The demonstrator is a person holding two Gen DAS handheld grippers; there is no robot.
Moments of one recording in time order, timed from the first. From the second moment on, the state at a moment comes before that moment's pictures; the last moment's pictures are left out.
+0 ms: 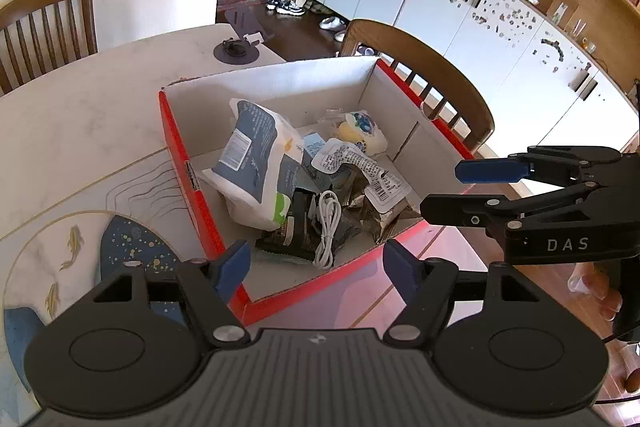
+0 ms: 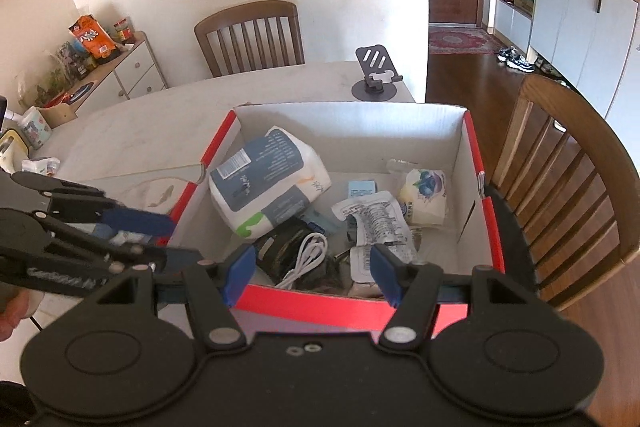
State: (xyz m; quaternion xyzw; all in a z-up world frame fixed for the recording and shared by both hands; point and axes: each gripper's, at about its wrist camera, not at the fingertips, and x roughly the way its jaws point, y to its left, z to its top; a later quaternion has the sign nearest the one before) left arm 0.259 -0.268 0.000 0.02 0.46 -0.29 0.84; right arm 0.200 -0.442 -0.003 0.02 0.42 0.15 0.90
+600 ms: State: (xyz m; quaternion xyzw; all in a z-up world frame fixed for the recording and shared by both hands) left arm 0.239 -0.230 0.006 0.01 0.44 -0.30 0.85; right arm 0.165 -0.423 0.001 0.04 0.39 0.11 0.91
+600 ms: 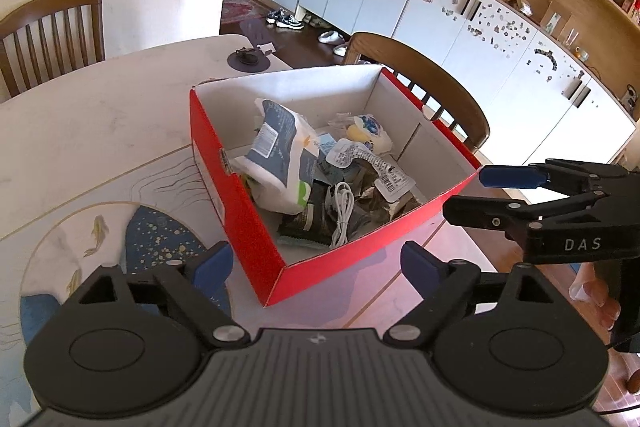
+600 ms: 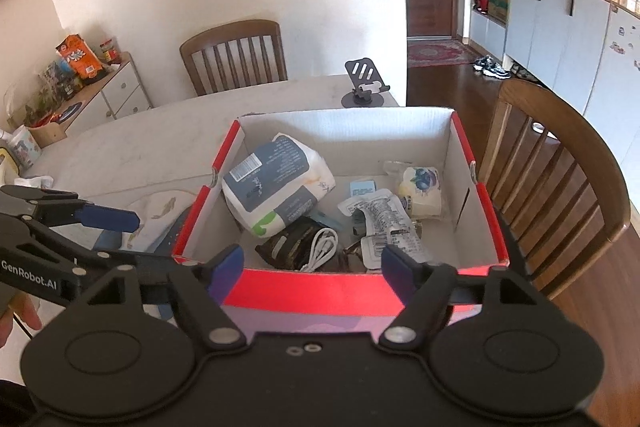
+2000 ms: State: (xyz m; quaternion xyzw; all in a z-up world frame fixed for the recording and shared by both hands) left arm 0.195 -0.215 0.004 0.07 0.40 -0.31 0.86; right arm 0.114 -0.391 -0.006 0.05 0.36 0.08 0.93
